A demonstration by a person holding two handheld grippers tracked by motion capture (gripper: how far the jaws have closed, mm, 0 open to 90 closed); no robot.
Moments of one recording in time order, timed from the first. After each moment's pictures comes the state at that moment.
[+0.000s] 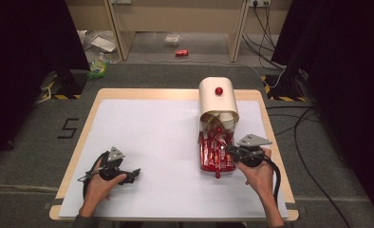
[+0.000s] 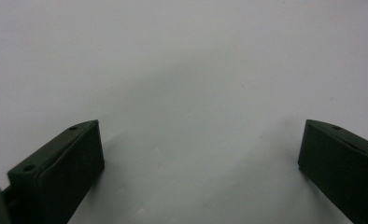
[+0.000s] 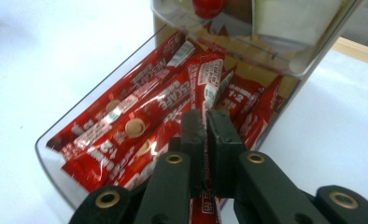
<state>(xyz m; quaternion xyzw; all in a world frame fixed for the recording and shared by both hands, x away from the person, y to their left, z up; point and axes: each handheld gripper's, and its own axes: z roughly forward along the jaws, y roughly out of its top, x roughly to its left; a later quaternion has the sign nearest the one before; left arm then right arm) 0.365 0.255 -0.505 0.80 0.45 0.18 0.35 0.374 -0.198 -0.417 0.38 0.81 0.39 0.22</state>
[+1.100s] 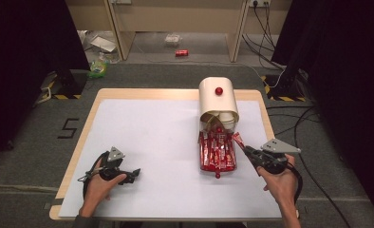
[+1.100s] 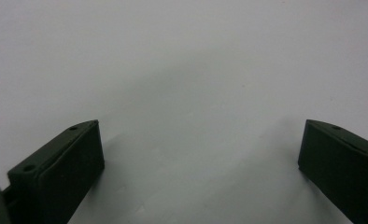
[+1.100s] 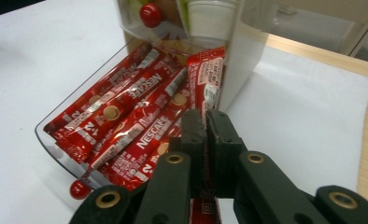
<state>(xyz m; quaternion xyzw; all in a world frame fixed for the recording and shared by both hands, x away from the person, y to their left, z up) 0.365 0.255 -0.505 0.80 0.45 0.18 0.35 0.348 -0.247 -0.402 0.41 0.77 0.42 0.24</state>
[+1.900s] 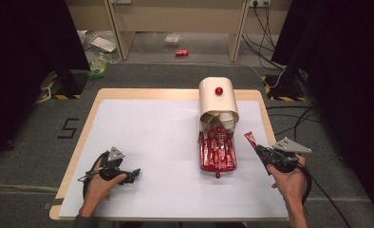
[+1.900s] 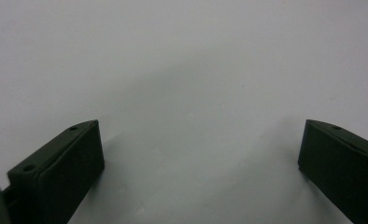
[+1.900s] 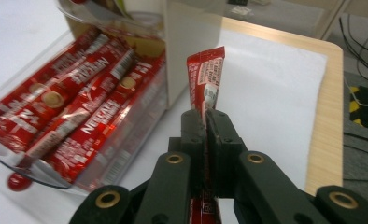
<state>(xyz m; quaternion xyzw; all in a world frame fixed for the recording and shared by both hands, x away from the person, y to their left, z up) 0.365 0.255 -0.505 0.80 0.45 0.18 0.35 0.356 -0.279 -0.414 0.44 0.76 0.41 0.26</state>
